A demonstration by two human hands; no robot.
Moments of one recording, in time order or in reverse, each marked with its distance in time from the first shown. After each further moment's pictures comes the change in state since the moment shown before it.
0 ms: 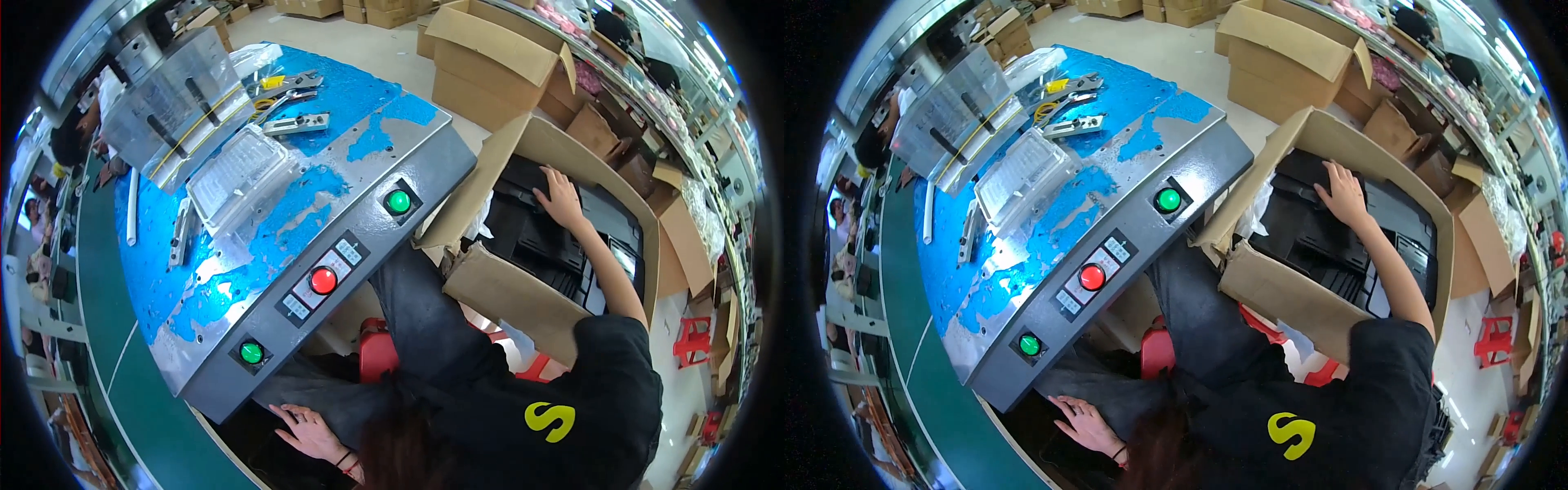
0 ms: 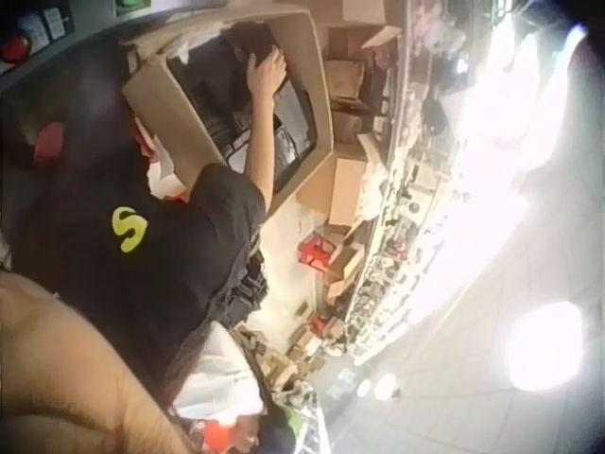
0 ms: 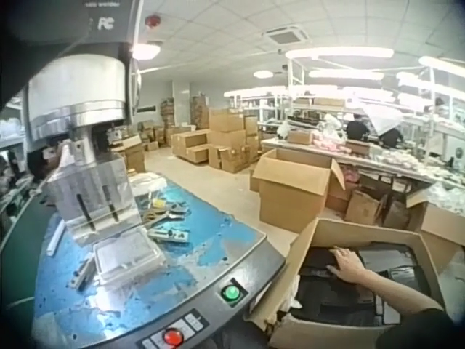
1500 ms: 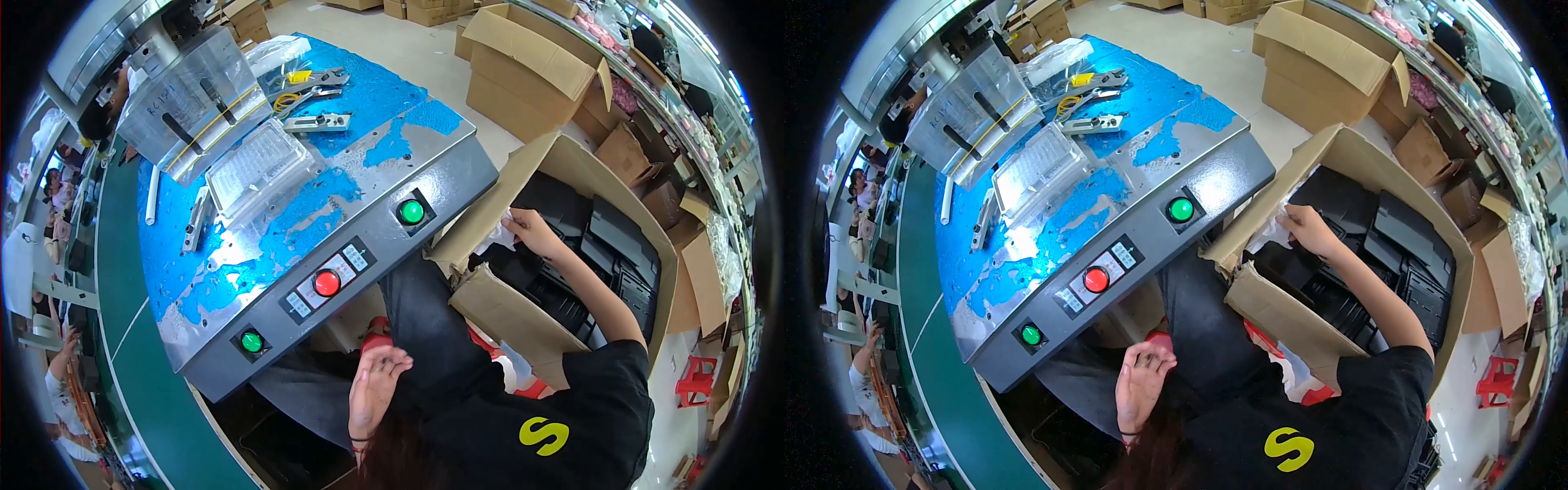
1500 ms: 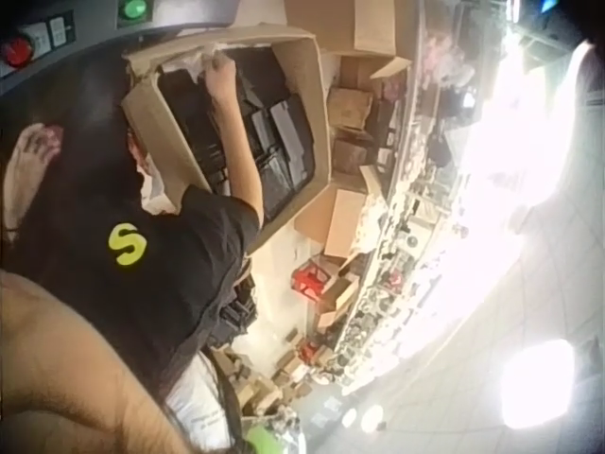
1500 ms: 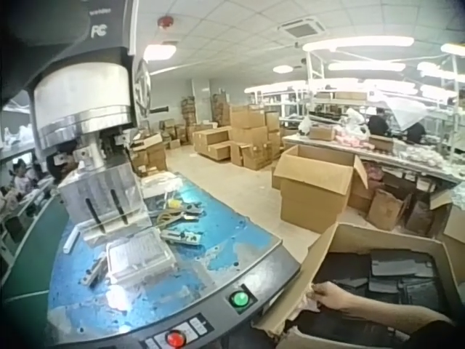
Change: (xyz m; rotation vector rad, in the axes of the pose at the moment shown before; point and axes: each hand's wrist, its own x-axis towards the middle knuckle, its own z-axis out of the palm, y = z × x) left_hand 0.025 -0.161 0.075 0.656 -0.172 -0.521; right_hand 0.015 -0.080 0.034 1.088 -0.504 0.054
